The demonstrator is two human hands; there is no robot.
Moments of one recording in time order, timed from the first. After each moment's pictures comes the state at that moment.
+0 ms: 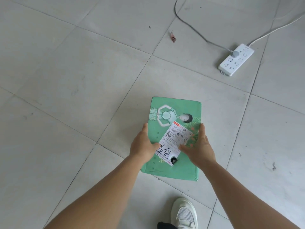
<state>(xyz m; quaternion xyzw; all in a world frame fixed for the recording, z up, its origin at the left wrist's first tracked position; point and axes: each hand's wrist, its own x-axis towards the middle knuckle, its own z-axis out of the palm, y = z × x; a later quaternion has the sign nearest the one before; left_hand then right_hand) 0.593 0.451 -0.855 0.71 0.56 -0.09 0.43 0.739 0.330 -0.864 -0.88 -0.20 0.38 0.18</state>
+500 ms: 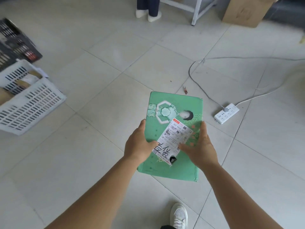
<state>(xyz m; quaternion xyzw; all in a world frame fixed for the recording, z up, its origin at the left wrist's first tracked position) 0.506 0.473 -0.506 0.72 0.57 0.05 0.39 0.681 0.371 -0.518 -0.86 -0.32 0.32 0.25</state>
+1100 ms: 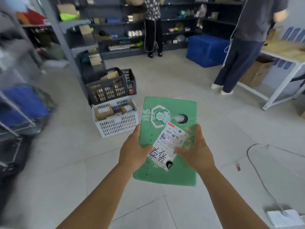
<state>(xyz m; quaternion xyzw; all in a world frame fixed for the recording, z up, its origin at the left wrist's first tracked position) 0.294 0.465 -0.228 0.57 0.71 0.29 0.30 0.494 0.480 -0.237 -0.69 -0.60 0.30 0.27</state>
